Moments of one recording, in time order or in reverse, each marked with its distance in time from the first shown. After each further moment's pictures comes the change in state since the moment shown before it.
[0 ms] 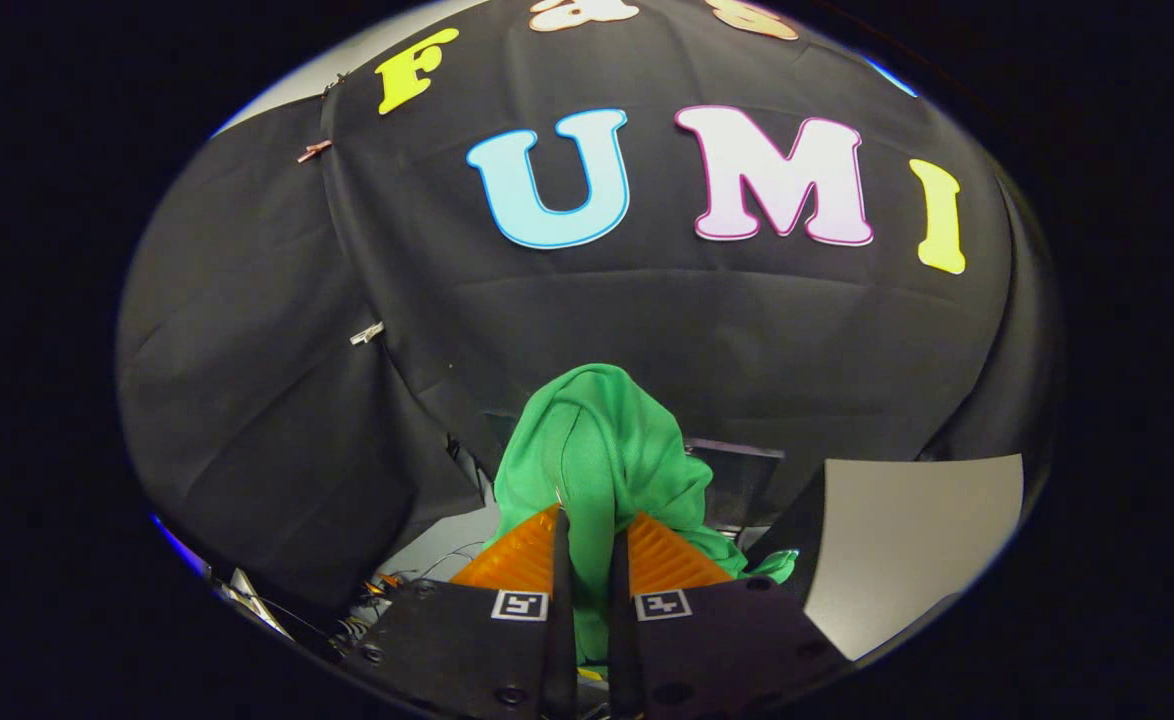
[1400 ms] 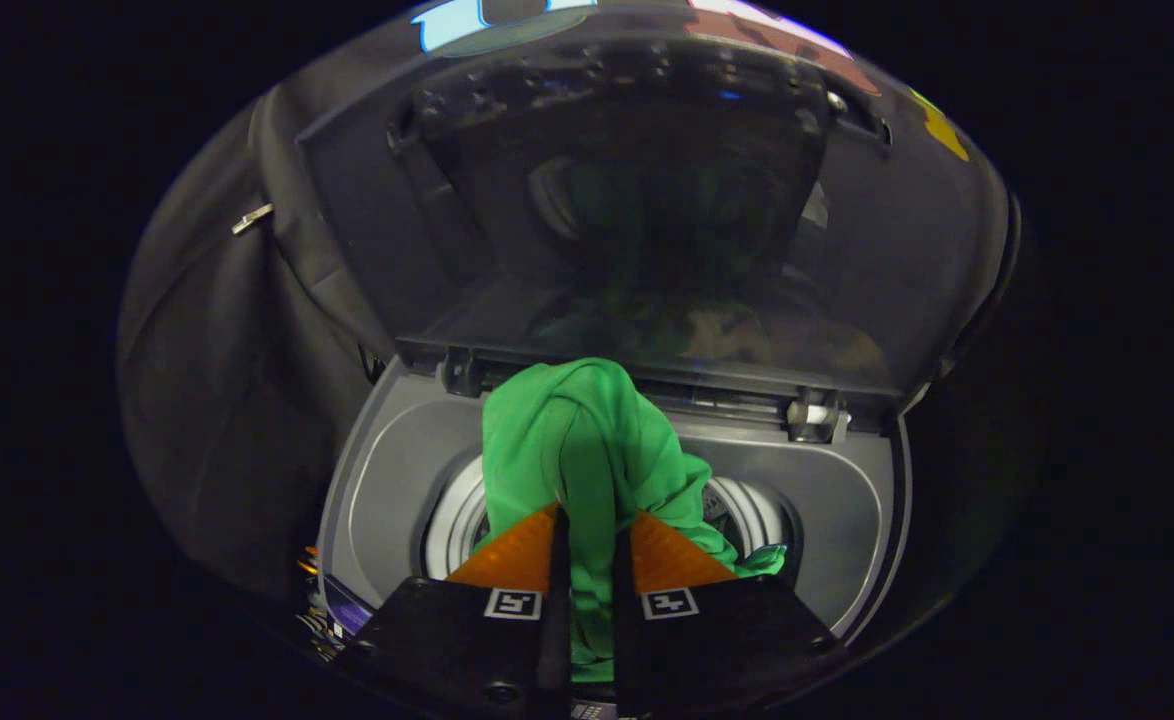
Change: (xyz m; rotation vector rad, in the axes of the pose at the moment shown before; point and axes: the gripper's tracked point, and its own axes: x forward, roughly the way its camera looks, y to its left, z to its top) arm 0.245 -0.053 -0.240 0.035 0.254 -0.205
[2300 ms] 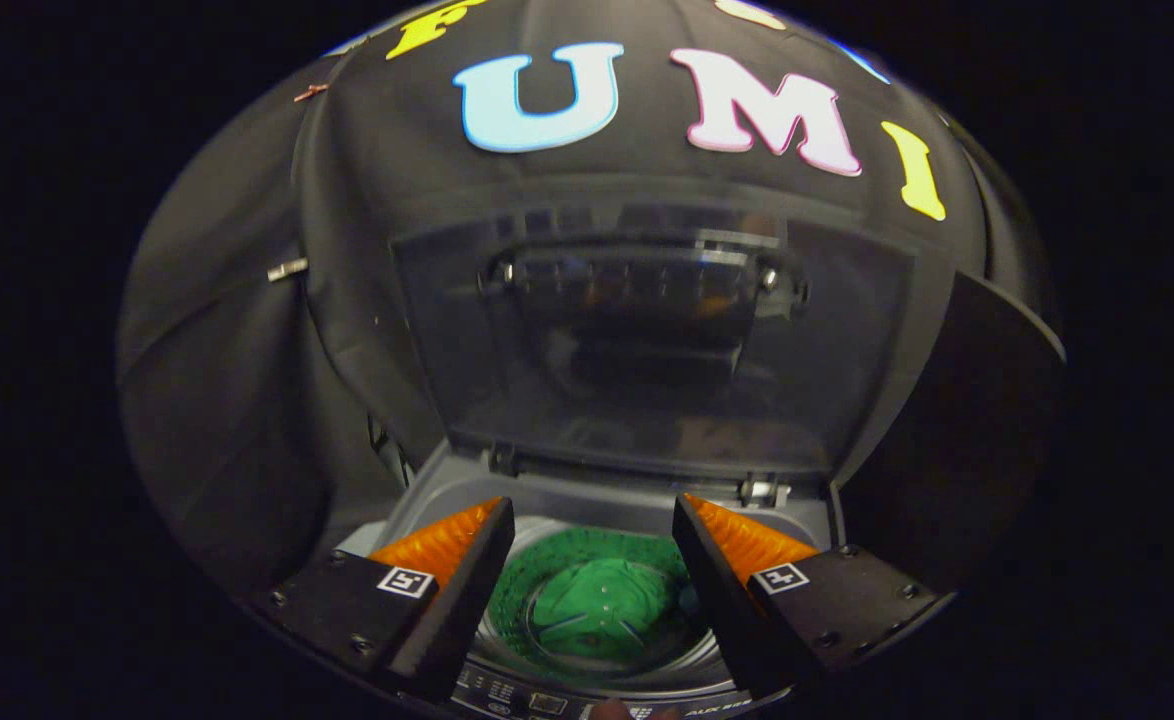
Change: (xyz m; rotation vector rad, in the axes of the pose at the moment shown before) arm -0.102 0.023 0.080 -0.020 -0.447 0.037
